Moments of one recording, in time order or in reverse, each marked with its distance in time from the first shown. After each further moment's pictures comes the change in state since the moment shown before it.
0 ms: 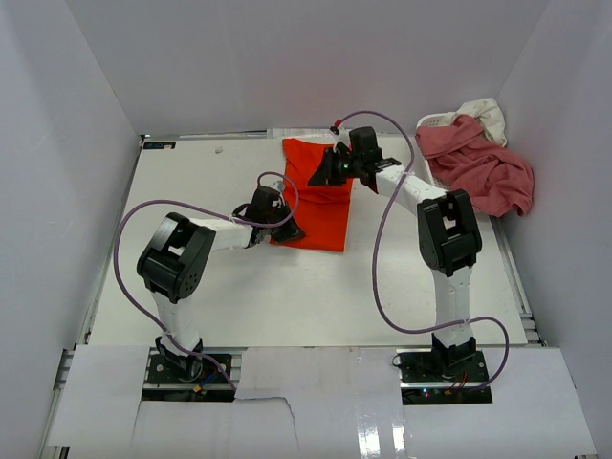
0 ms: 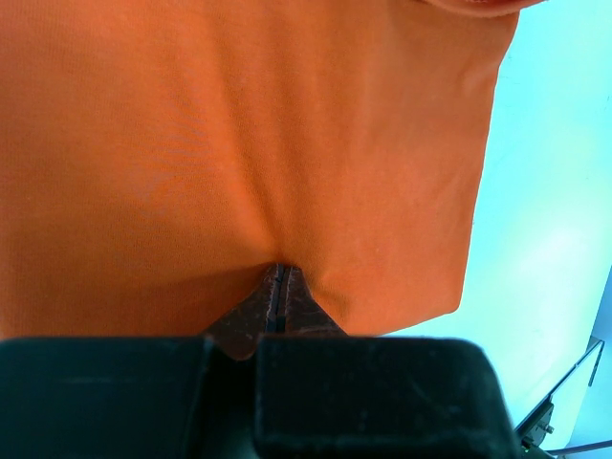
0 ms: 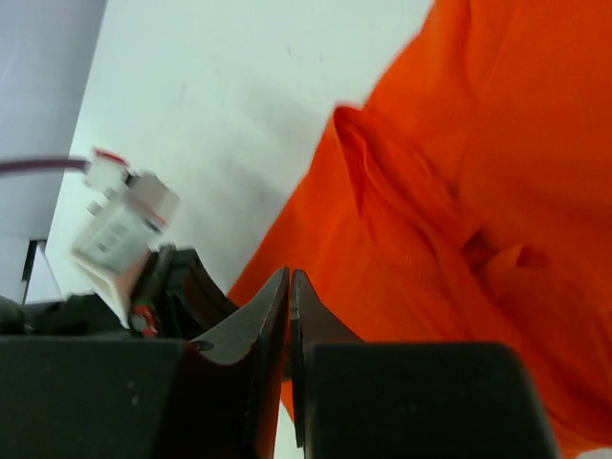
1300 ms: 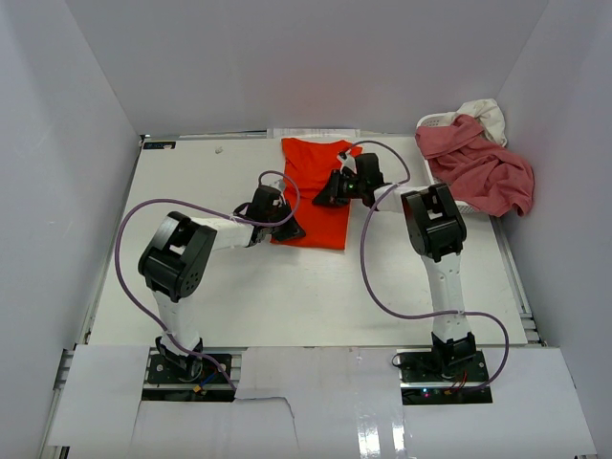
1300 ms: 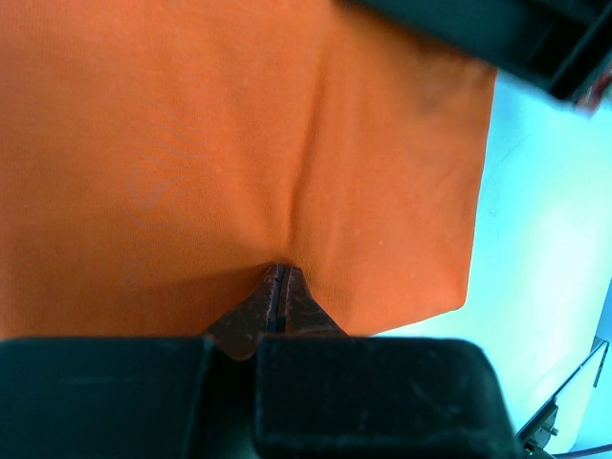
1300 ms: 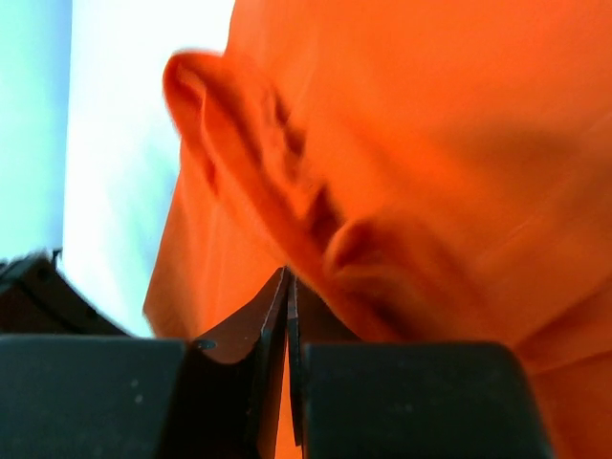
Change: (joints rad) left arm -0.001 0.011 0.014 -0.002 -0.002 0.011; right arm -0.051 0.190 -0.200 0.354 -0.122 0.156
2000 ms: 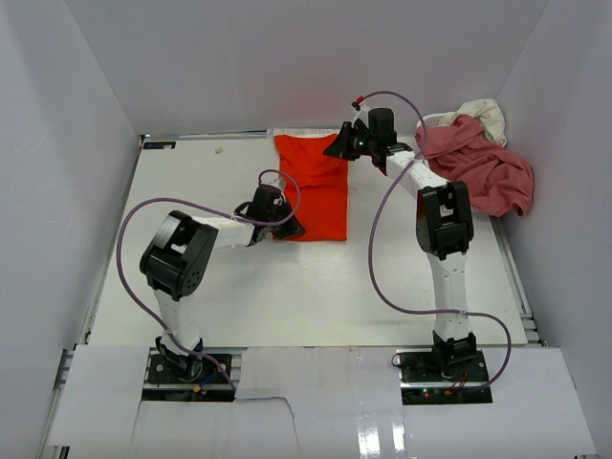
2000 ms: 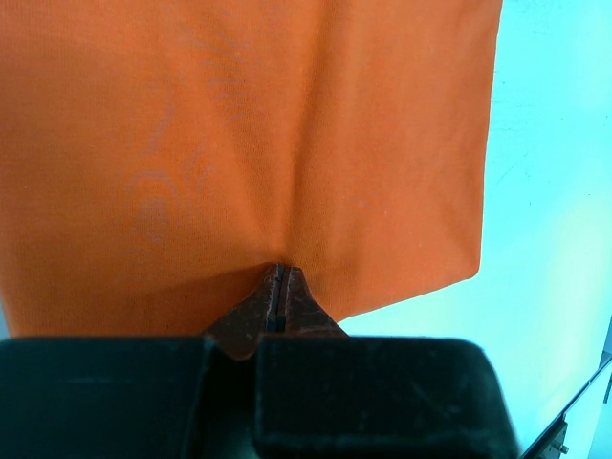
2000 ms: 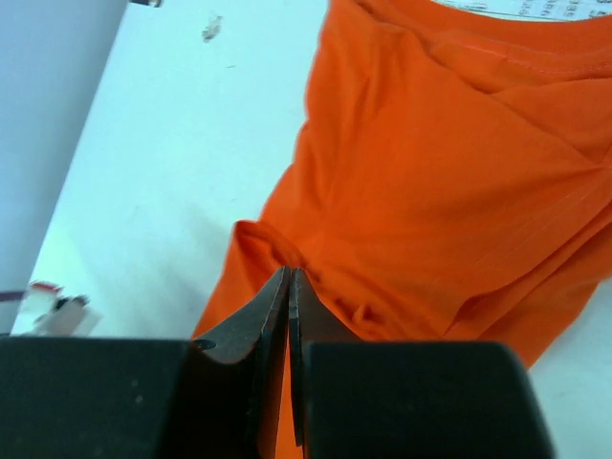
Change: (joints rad) left arm 0.000 0.014 0.010 0.024 -0.020 0.008; right arm -0.066 0.025 0.448 -0.262 0.119 -0.134
